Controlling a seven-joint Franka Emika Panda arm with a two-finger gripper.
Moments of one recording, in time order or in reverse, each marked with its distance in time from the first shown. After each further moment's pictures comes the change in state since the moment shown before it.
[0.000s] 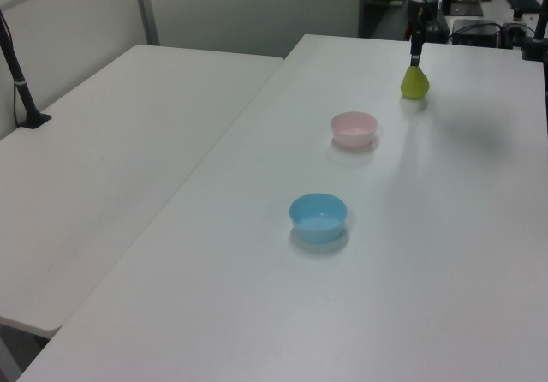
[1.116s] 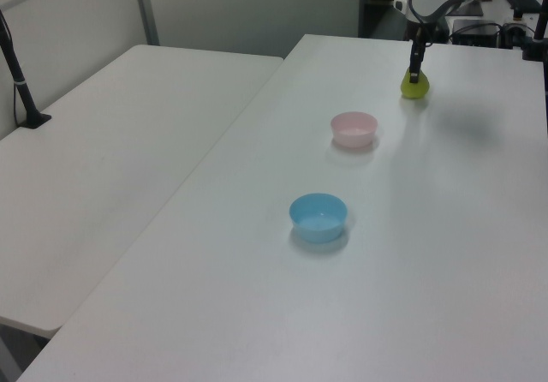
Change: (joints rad) arm -0.015 0.089 -0.017 -0.008 -0.003 0.096 -0.004
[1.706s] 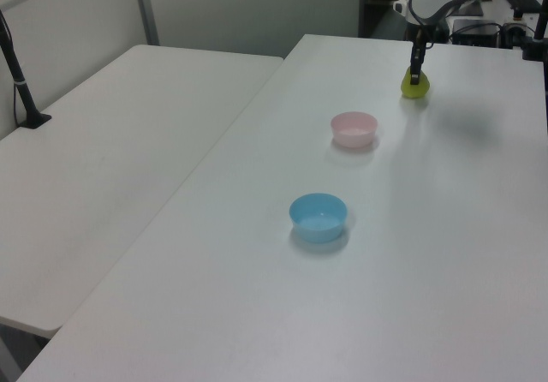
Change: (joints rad) arm 0.003 0.002 0.000 -0.007 -0.009 0.000 -0.002
